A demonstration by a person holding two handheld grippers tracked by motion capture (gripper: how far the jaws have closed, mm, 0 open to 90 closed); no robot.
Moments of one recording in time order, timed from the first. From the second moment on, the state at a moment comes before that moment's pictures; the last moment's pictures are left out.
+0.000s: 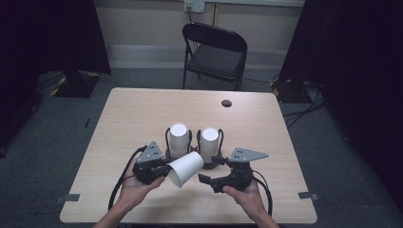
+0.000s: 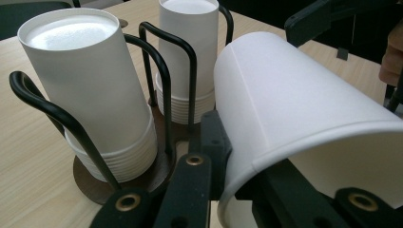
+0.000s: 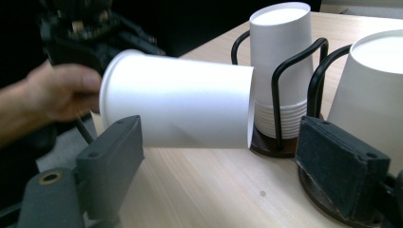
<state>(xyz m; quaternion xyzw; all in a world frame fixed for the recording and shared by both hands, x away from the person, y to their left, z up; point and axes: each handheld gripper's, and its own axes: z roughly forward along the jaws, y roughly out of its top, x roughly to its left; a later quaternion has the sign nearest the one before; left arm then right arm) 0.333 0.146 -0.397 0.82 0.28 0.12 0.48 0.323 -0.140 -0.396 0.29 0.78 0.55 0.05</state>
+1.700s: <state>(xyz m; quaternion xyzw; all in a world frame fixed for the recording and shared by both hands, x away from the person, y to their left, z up) 0.343 0.114 -0.387 0.94 0.22 0.00 0.27 0.287 -0.097 -0.417 0.12 0.87 0.46 0.12</state>
